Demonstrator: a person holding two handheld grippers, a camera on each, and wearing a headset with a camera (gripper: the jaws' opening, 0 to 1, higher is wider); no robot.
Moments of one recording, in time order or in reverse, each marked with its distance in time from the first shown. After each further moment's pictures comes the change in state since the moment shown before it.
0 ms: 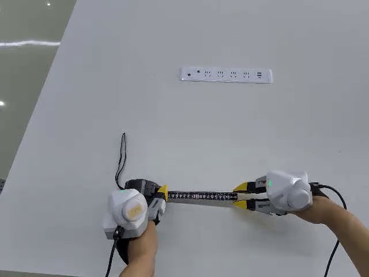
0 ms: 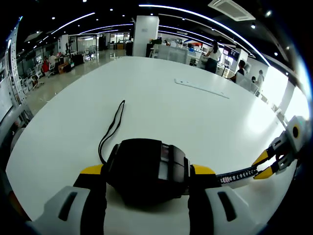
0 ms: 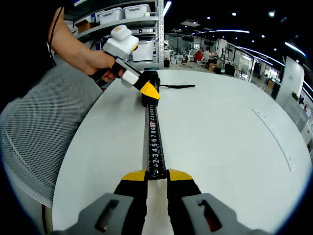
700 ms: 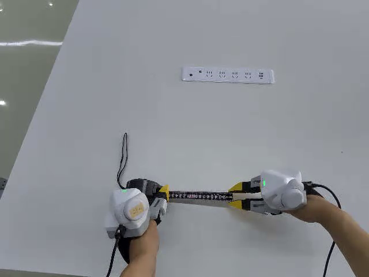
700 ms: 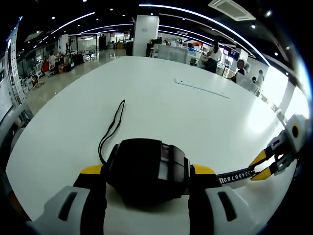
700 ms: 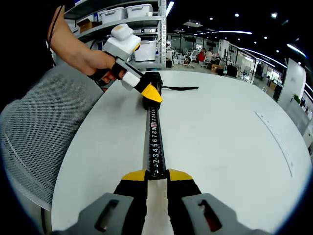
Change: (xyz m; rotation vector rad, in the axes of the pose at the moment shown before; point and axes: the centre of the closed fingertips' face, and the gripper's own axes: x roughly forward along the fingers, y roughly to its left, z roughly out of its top) left arm 0.000 0.000 0.000 -0.001 0.003 0.000; right arm 0.010 0.001 0.009 -0.016 -0.003 0.014
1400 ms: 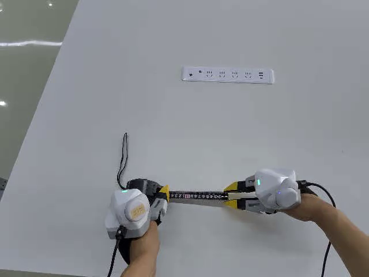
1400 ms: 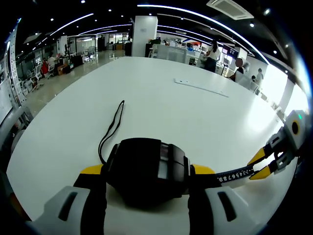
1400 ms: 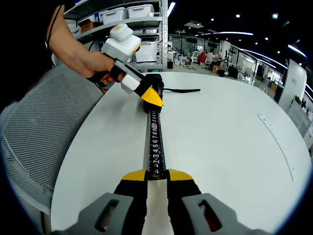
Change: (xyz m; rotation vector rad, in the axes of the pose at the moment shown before) left arm 0.000 0.000 0.000 0.018 -0.003 0.002; right arm 0.009 0.000 0.009 -0.007 -0.009 0.007
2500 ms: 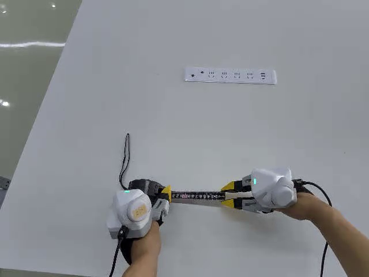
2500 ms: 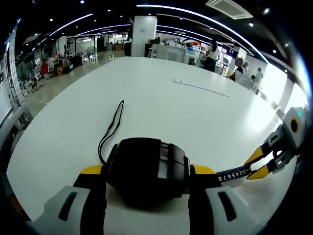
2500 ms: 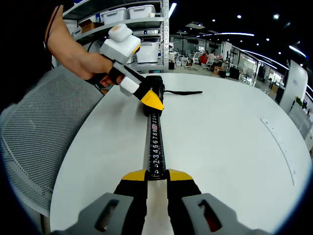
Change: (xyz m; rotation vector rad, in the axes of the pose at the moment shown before) left arm 0.000 0.000 0.000 0.003 0.000 -0.003; right arm 0.008 -0.001 0.007 -0.006 -0.007 0.011
